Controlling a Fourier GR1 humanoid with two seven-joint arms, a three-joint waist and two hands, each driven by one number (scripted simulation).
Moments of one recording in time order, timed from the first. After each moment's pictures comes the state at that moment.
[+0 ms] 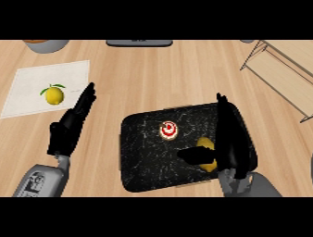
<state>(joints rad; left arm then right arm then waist) -0.19 0.21 -0.17 -1.42 0.00 0.11 0.02 -0.28 -0.19 0.55 -1.70 0.73 -0.35 1.10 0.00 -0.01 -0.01</state>
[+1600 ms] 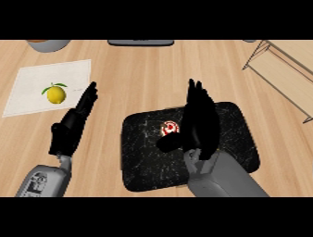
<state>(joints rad) -0.18 0.18 -0.16 -1.44 -0.03 0.10 0.03 -0.50 -0.01 0.54 -1.57 0.87 -0.12 1.24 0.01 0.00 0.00</state>
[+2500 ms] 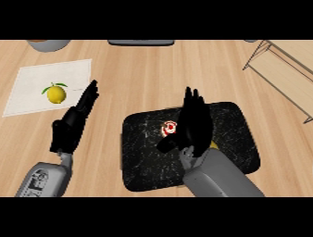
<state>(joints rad) -0.20 0.17 -0.14 -1.42 -0.03 0.08 0.03 -0.51 -0.02 0.58 -1.42 0.84 -0.17 1.24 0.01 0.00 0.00</state>
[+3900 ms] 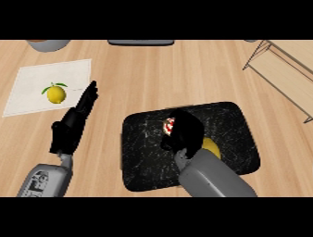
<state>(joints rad) -0.19 0.15 -0.12 -1.43 -0.06 0.07 0.03 -0.53 -0.01 0.66 -1.21 0.72 -0.28 1.19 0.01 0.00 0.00</state>
